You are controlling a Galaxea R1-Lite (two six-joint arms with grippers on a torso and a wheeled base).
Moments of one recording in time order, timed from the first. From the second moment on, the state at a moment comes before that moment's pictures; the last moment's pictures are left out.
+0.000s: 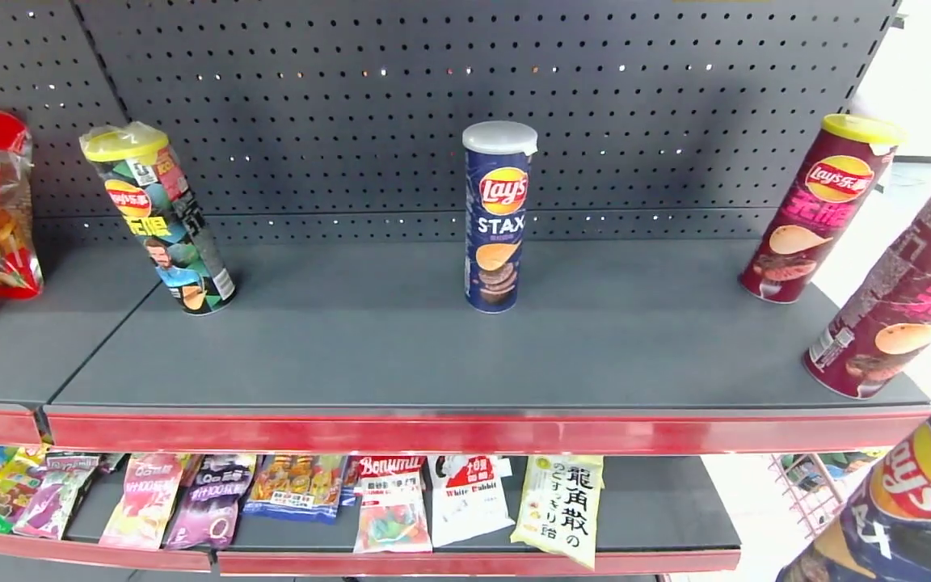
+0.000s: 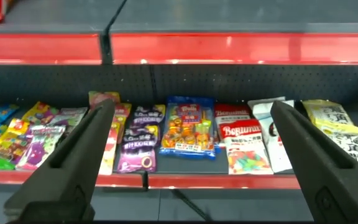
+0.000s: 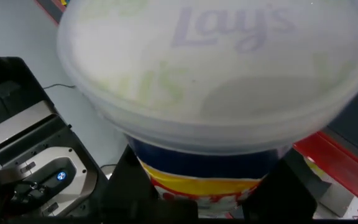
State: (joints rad) left arm 0.00 0.00 0.00 0.00 0.01 0.01; right arm 0.41 0.77 -0.55 0.10 0.38 -0.17
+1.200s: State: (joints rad) left arm -0.01 0.03 -0.10 0.00 -0.02 0.00; right arm 0.46 0.77 -0.59 0.10 0.39 -0.18
